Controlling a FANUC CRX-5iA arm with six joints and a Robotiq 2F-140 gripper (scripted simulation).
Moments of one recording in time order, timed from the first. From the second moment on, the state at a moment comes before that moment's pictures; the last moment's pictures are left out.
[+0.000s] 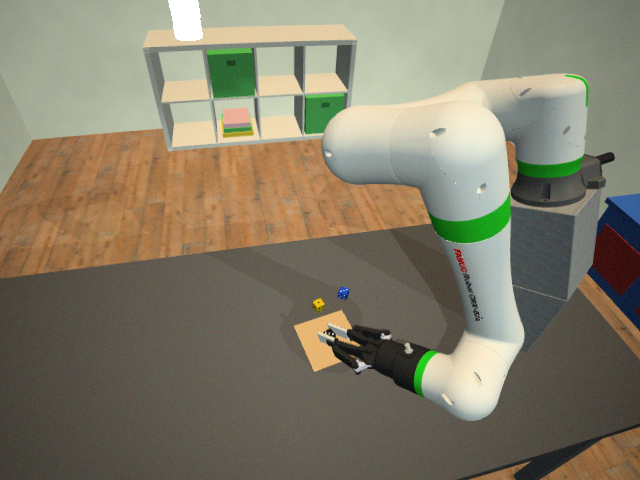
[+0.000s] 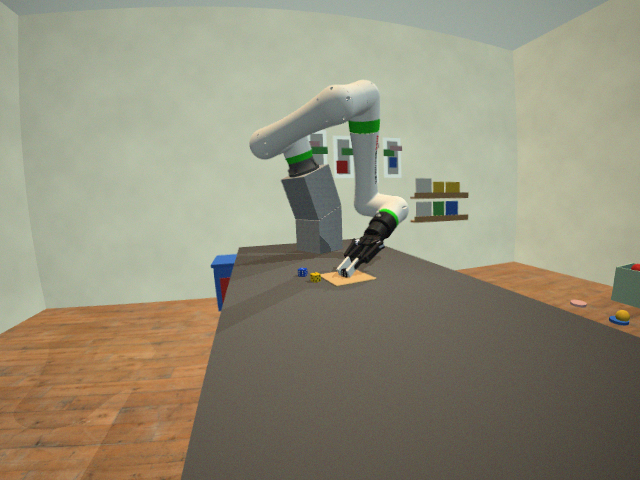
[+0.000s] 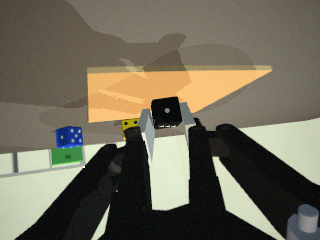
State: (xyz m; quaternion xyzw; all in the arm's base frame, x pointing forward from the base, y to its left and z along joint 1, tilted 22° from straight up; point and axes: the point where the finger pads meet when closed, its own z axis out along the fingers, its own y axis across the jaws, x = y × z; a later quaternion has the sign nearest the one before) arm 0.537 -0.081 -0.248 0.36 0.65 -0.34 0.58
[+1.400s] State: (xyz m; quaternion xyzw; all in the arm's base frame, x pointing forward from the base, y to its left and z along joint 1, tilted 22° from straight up) arm 0.537 -0.081 -0.248 0.36 0.65 -0.34 0.58
